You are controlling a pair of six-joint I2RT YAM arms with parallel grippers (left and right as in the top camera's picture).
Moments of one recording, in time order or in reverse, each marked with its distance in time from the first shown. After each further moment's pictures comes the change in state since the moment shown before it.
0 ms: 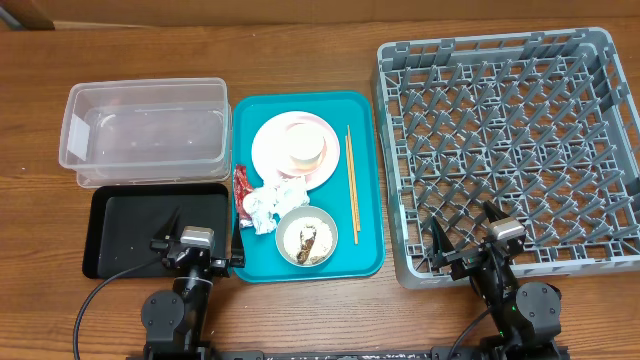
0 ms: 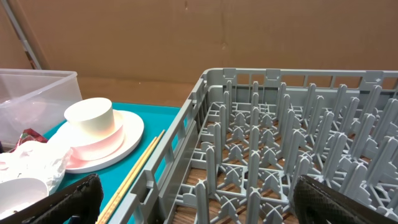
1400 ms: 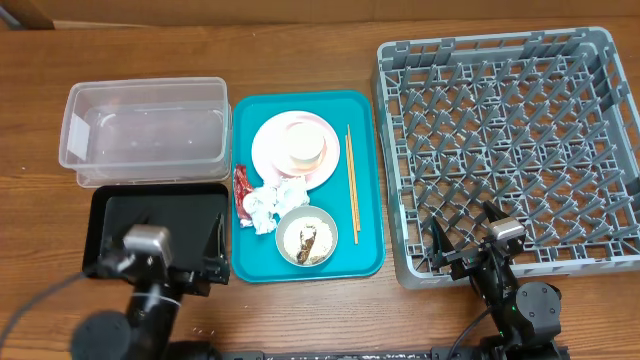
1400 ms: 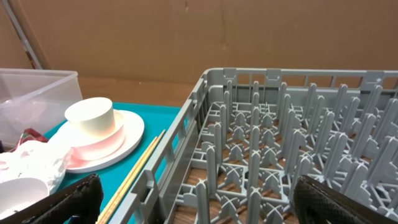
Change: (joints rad) left arm 0.000 0.231 0.692 -0.511 0.055 -0.167; right arm 0.000 0.000 0.000 0.001 0.000 0.000
